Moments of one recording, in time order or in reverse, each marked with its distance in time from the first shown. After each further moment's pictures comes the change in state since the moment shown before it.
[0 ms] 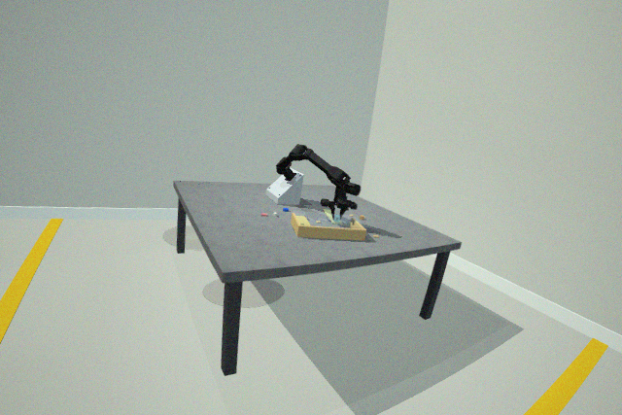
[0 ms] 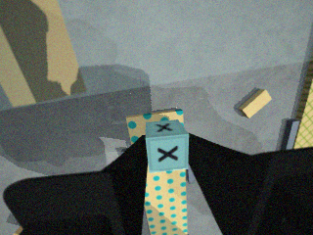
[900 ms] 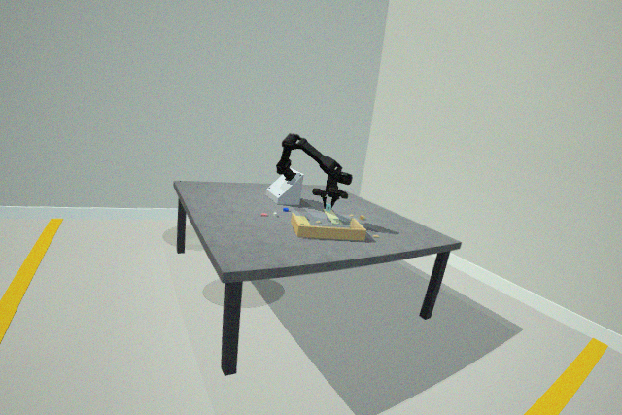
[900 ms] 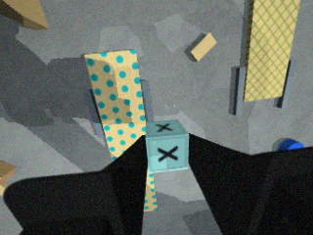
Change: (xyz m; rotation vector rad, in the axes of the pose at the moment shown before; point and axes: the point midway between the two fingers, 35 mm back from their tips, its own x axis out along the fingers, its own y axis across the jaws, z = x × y) arm -0.037 -0.040 -0.063 -0.018 0.001 -0.013
